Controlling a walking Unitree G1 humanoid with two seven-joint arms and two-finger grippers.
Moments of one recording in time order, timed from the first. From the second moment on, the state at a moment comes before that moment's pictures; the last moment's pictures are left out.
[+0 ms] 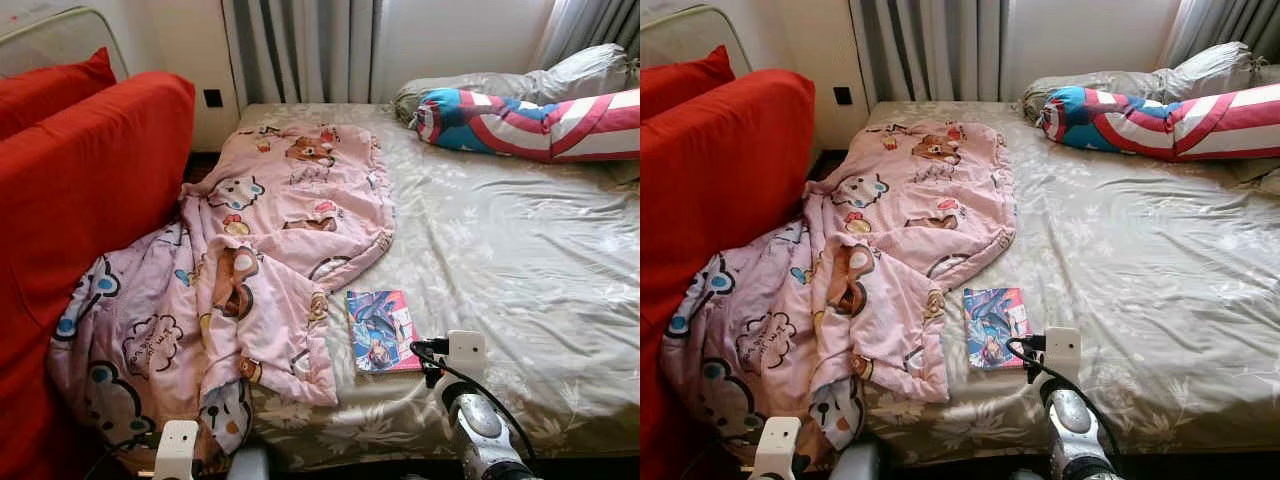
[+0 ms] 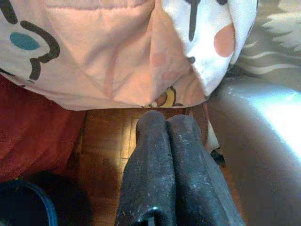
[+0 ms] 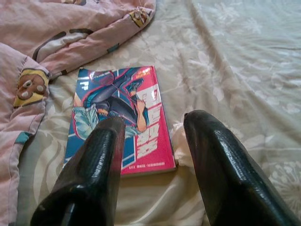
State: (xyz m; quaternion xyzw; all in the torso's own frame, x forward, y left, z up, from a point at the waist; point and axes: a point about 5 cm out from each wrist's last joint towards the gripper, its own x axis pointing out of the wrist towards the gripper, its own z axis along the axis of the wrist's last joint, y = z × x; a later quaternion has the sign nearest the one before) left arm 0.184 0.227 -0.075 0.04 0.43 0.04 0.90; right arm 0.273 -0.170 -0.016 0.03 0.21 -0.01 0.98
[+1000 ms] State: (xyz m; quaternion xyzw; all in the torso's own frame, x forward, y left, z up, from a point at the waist) left arm 0.180 0.218 -0.078 0.03 0.43 0.02 0.90; right arm 0.288 -0.182 -0.005 0.03 0.21 -0.01 0.98
